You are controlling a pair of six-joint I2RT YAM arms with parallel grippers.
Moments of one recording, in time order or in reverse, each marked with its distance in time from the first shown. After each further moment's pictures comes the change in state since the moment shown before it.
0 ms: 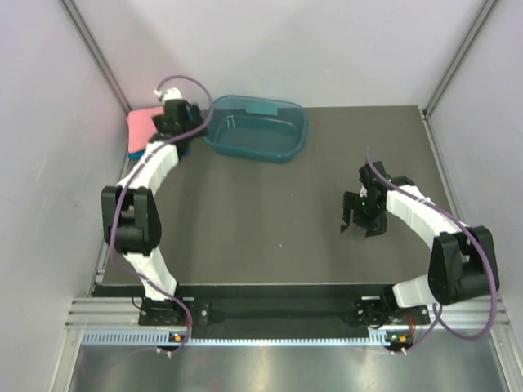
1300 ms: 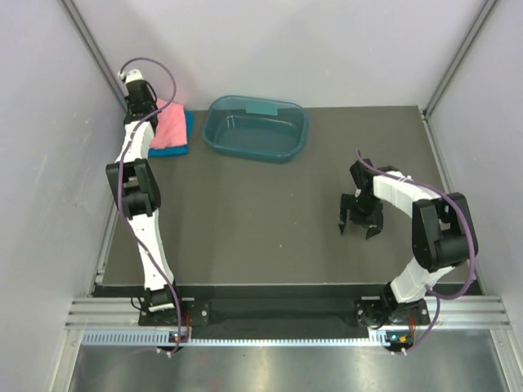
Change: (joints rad) left arm 0.241 0.526 0.636 0.039 0.056 0.101; right arm -0.002 0.226 0.095 -0.040 0.051 0.019
